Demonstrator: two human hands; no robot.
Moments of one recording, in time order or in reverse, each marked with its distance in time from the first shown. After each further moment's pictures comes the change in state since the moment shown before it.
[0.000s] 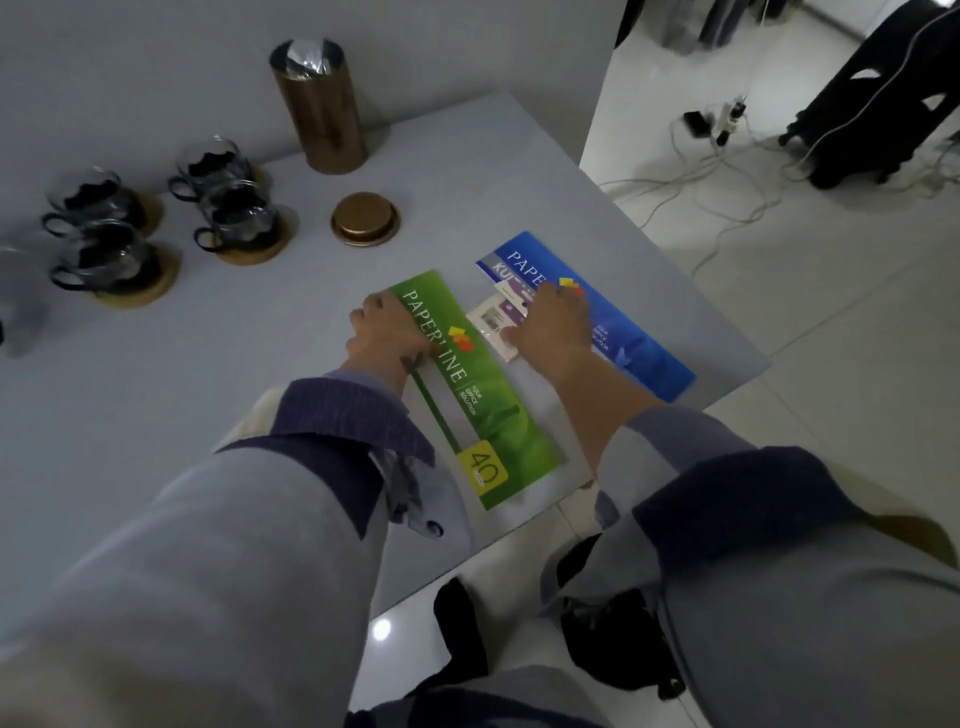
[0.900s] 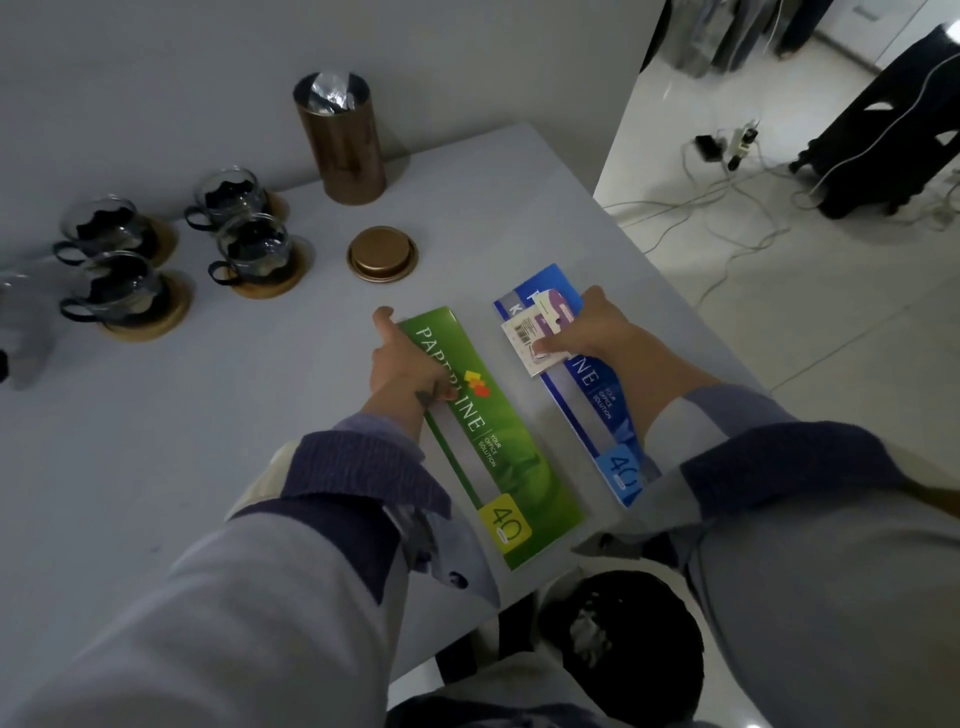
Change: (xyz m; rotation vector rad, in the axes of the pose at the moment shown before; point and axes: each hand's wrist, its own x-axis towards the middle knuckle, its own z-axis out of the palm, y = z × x) left_hand 0.004 0.010 -0.012 -0.657 -0.038 -0.233; right_hand 0.061 0.006 -0.040 0.185 -0.245 0.107
